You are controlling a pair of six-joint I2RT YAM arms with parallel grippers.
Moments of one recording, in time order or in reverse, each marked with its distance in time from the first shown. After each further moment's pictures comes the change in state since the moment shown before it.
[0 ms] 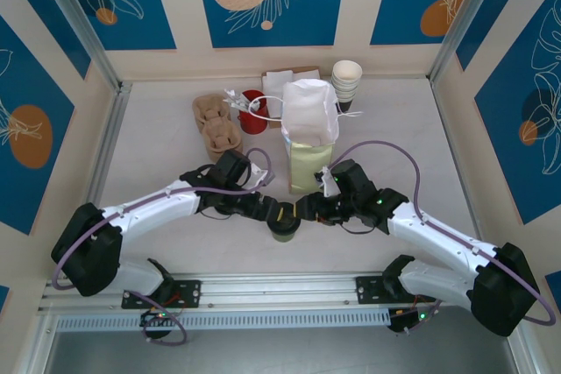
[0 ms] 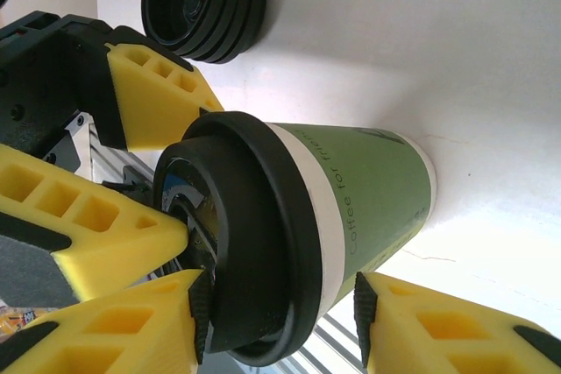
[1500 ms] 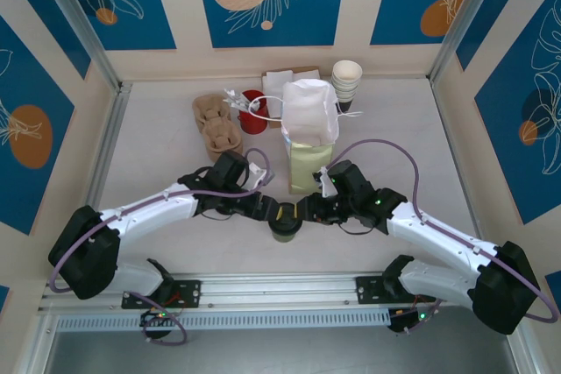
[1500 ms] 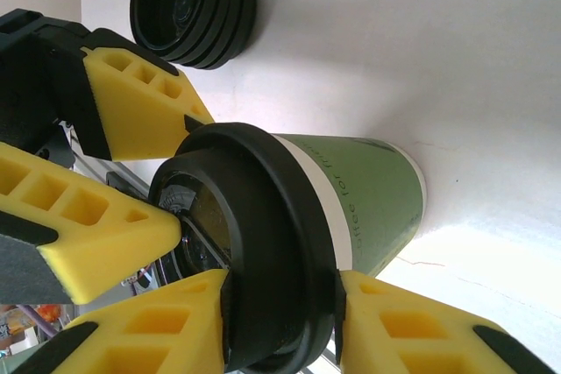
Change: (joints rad) left arm 0.003 -0.022 -0.042 0.077 0.002 0.000; right arm 0.029 0.003 0.019 -0.021 0.066 -0.004
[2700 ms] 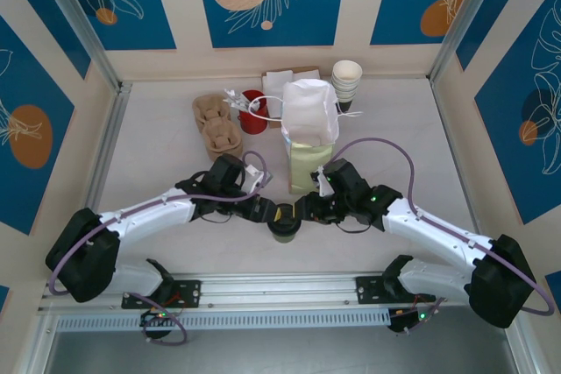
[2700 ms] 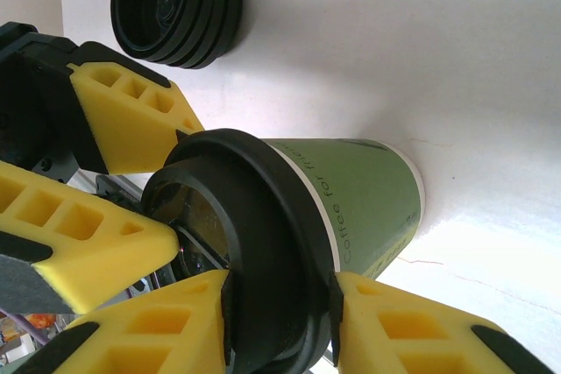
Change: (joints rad) left arm 0.024 -0.022 -0.073 0.103 0.039 0.000; right arm 0.011 0.047 0.031 -0.024 0.019 0.016
